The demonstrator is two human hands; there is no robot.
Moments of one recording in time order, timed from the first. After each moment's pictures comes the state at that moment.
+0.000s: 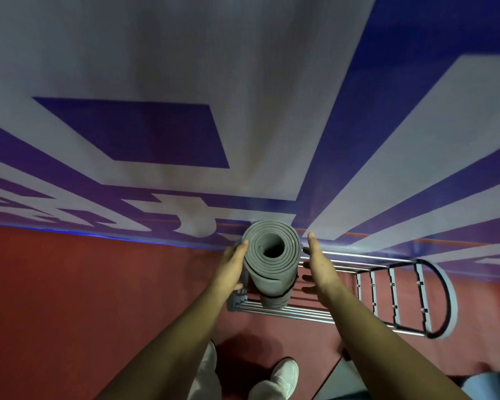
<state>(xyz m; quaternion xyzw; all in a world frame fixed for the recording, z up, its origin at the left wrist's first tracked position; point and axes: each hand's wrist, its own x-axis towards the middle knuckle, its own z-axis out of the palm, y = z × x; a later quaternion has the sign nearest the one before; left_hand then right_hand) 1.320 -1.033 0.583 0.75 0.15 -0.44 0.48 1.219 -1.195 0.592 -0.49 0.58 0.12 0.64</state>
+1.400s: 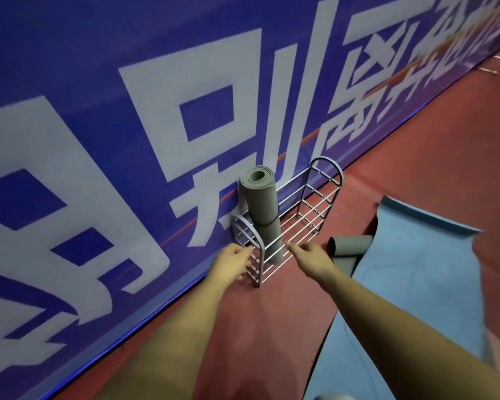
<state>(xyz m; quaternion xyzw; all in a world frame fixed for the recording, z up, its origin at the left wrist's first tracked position) 1.347 -0.701 0.726 0.74 -0.34 -0.52 0.27 1.150 -0.734 0.748 -0.53 0.68 -0.16 0.48</state>
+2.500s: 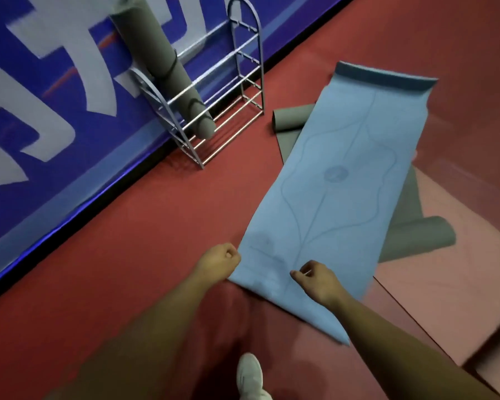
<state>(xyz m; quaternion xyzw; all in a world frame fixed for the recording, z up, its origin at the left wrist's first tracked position) 0.946 -0.324 0.496 0.74 -0.53 -0.42 0.02 0.703 -0.306 0.475 -0.51 0.69 0.01 0.51</state>
